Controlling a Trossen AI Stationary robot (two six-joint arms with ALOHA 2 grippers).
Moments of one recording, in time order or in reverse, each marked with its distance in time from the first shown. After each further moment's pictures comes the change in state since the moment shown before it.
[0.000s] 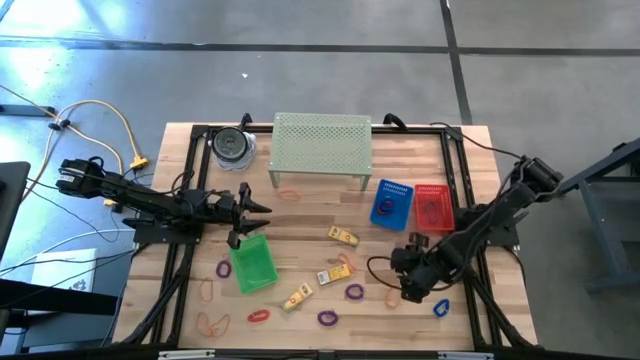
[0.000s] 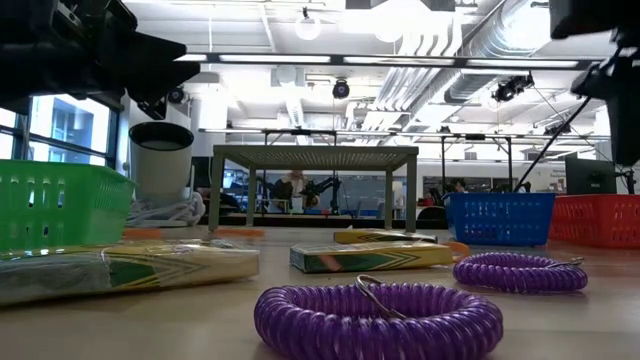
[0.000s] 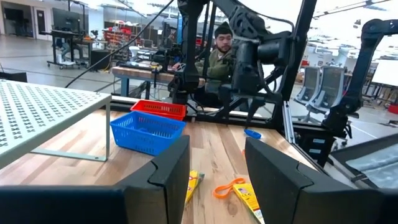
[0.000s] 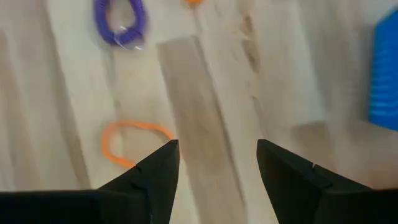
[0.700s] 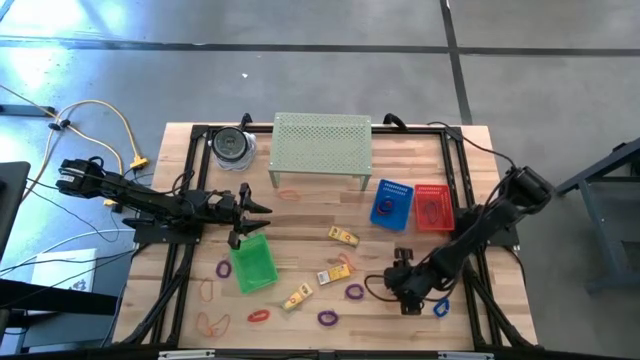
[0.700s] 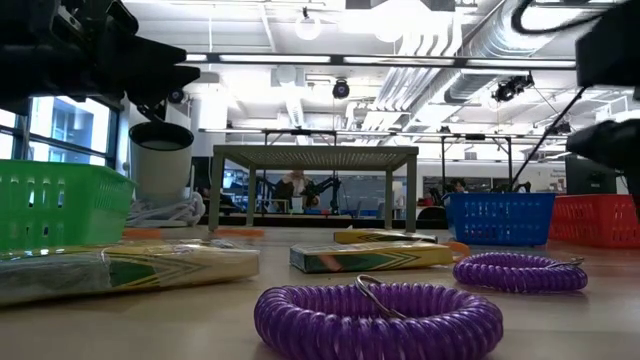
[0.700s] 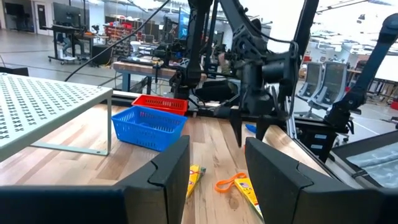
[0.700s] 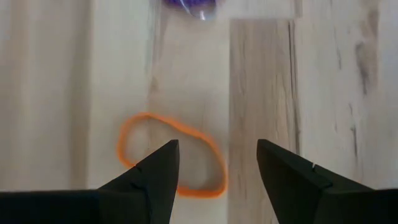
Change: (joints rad) left arm 0.000 0.000 0.000 -0.020 -0.005 -0.003; right arm 0.033 0.153 -0.123 0.357 -0.063 -0.217
